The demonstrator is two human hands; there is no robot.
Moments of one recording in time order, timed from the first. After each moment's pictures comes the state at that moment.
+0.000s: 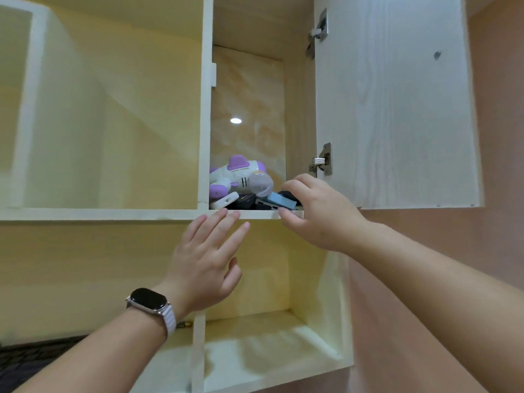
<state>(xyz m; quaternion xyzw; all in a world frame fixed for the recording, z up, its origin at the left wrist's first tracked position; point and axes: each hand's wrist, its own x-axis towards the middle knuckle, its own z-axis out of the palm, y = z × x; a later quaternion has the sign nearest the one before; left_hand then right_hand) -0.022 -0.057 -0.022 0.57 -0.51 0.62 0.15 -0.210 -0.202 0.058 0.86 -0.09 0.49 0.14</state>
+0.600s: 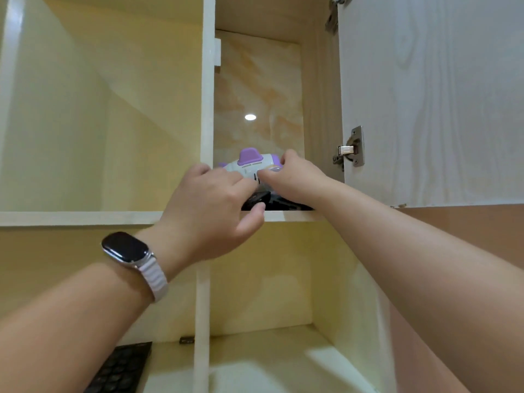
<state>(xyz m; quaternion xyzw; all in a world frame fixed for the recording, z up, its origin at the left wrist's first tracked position) -0.038 -0.055 0.063 0.60 -0.48 0.63 0.11 -0.112 -0.216 0.122 0.87 -0.20 0.44 -0.13</state>
